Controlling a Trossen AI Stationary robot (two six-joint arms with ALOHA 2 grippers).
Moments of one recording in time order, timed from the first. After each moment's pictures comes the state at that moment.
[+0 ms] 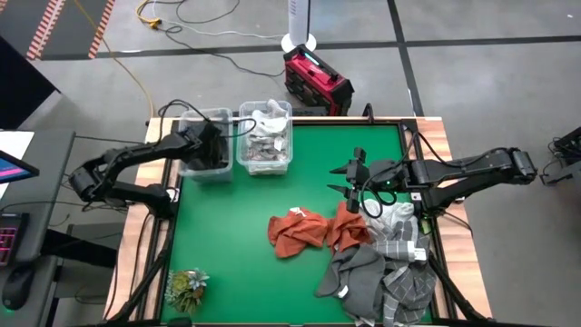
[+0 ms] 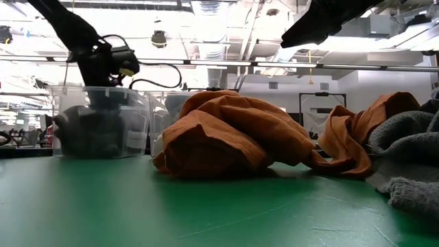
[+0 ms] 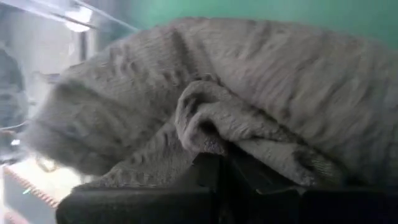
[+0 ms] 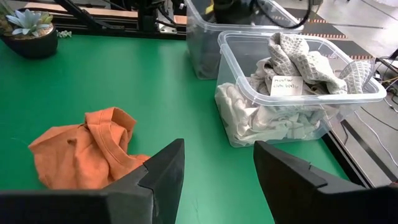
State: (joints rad) left arm 0.79 1.24 0.64 -0.45 -0.24 0.72; right arm 0.08 1.05 0.80 -0.19 0.31 -0.03
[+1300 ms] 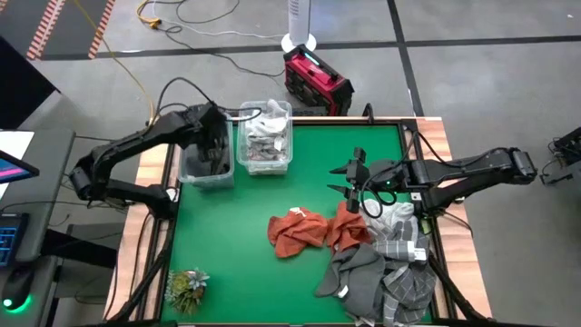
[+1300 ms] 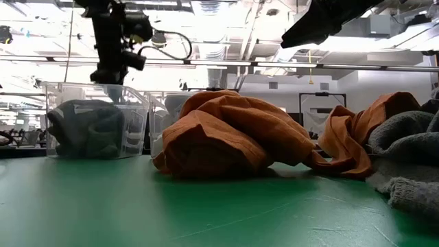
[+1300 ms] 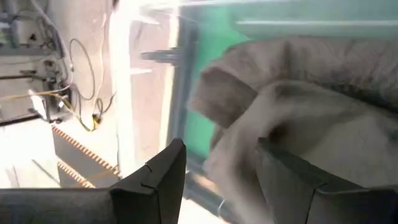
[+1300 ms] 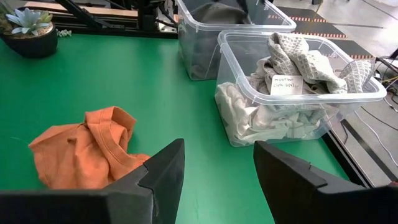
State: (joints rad) left arm 0.68 1.24 1.09 -0.96 -0.49 0.58; right arm 0.08 1.05 0.79 -0.19 0.31 -0.03
